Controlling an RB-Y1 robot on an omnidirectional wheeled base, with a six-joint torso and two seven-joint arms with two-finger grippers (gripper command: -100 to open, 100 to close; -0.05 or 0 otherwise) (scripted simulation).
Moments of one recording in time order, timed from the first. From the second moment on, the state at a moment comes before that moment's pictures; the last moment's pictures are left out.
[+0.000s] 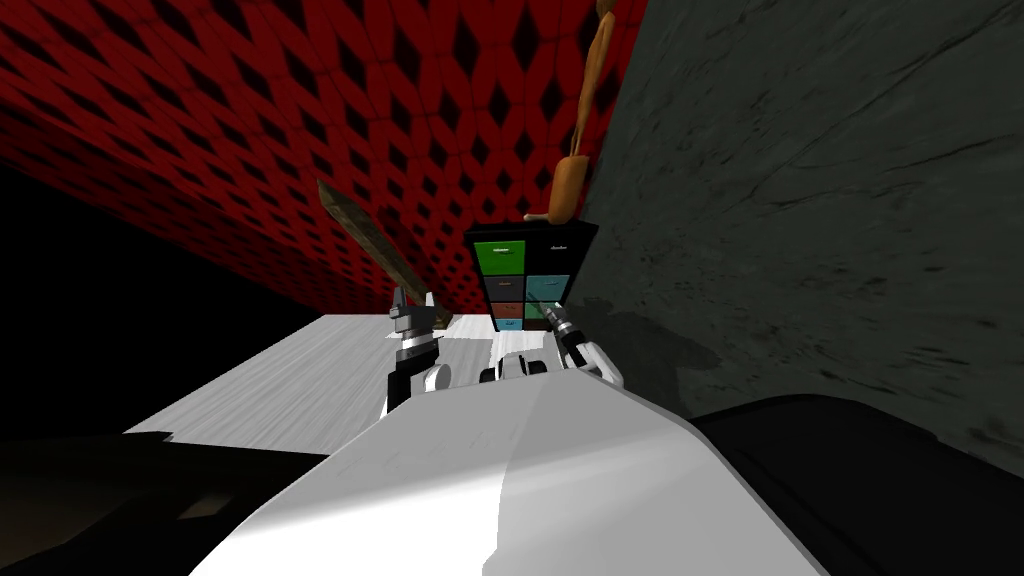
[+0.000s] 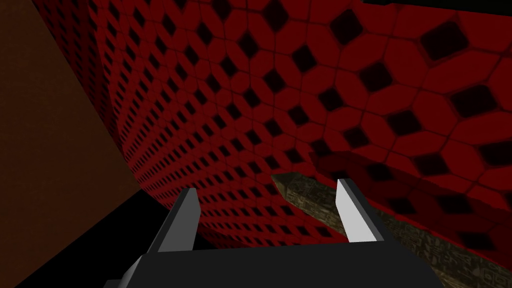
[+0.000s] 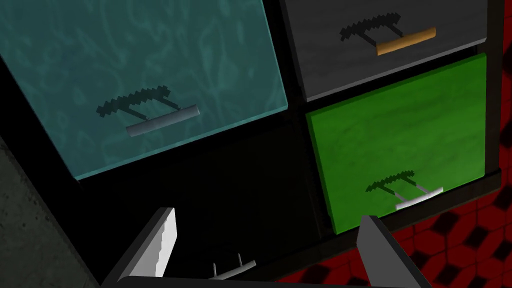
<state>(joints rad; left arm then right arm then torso) 0.51 -0.03 -0.06 -2.30 0.09 -0.36 0.11 0.41 -0.23 0.10 -1.94 0.78 -0.07 0.29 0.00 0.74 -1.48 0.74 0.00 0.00</state>
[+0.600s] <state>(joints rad) 0.51 -0.03 -0.06 -2.30 0.09 -0.36 0.11 0.40 -0.24 0.12 -1.89 0.94 0.02 0.32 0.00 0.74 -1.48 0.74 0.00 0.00</state>
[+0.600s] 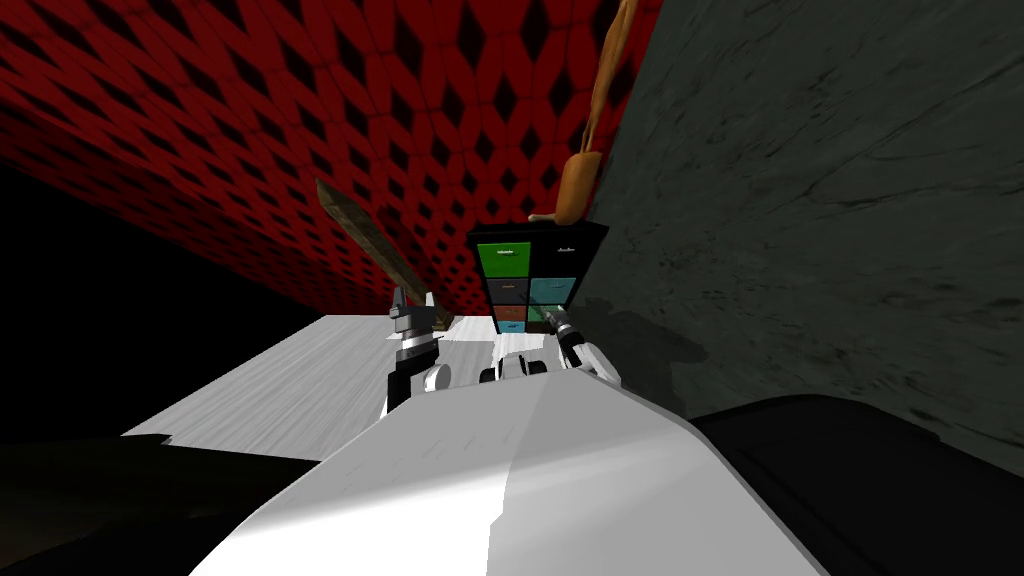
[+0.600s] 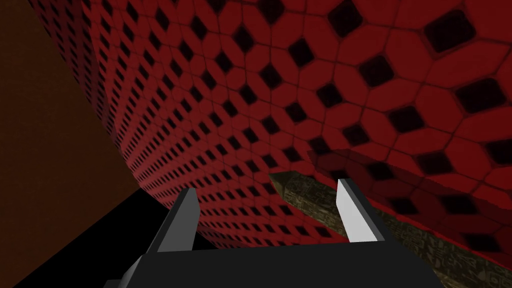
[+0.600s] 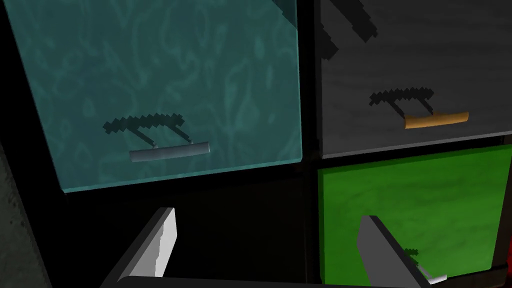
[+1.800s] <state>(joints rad) 0.51 -0.03 -0.06 -2.30 0.09 -0.36 0.11 0.36 -0.24 0.15 -1.75 1.30 0.21 0.38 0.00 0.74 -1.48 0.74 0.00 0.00</state>
